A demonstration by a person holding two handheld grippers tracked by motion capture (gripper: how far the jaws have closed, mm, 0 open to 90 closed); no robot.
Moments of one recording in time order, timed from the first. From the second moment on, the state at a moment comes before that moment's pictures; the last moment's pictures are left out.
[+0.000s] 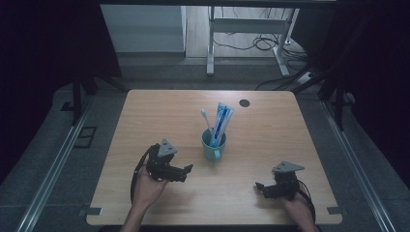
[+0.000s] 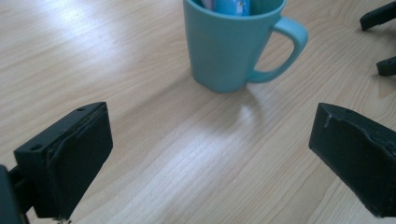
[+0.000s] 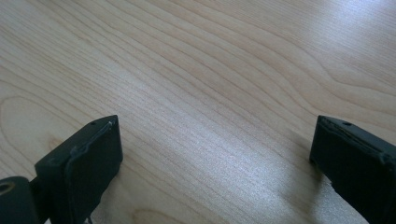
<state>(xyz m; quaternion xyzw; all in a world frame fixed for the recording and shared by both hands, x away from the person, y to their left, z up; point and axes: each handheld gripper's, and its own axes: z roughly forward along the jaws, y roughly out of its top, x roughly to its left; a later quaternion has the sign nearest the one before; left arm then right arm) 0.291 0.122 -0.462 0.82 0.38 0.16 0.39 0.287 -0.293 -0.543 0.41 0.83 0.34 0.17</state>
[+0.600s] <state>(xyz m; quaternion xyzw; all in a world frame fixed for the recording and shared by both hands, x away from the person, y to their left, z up) 0.278 0.136 -0.495 0.82 0.39 0.16 0.38 0.286 -0.293 -0.542 0.41 0.83 0.34 0.17</state>
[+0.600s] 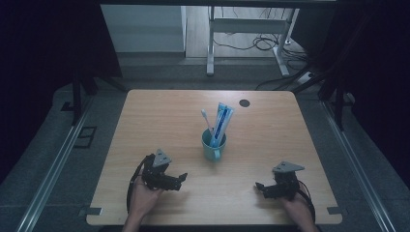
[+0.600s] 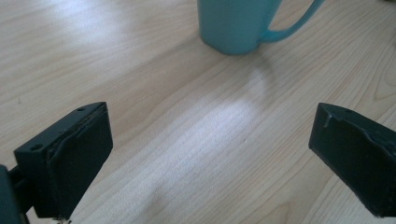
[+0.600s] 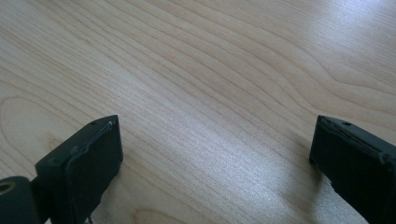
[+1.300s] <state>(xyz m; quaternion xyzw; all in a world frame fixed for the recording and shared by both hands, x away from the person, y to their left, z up) 0.269 0.130 -0.540 0.84 0.40 0.16 0.34 0.287 -0.293 -0.543 0.41 0.83 0.34 0.17</state>
